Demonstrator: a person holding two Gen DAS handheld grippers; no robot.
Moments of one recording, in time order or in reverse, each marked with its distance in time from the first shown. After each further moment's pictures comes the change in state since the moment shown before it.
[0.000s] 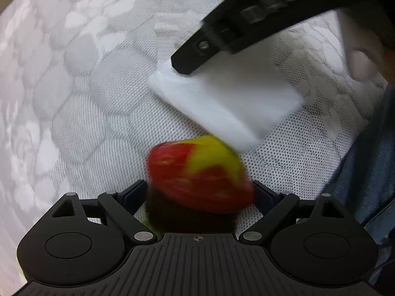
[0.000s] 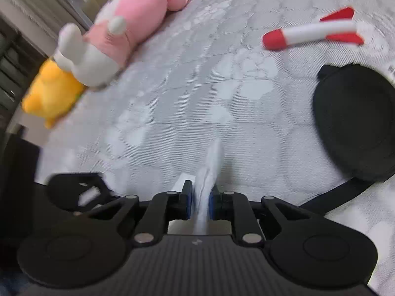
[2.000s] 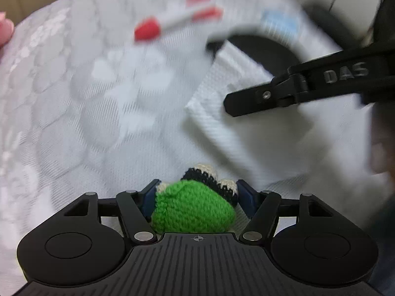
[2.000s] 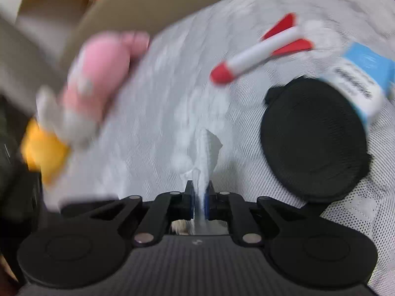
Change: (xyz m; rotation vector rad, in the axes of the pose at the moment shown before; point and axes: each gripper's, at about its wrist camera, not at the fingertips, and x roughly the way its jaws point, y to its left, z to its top) left arm -0.022 0.046 0.027 -0.298 -0.426 -0.136; right arm -0.027 -0.063 0.019 0.299 -0.197 0.067
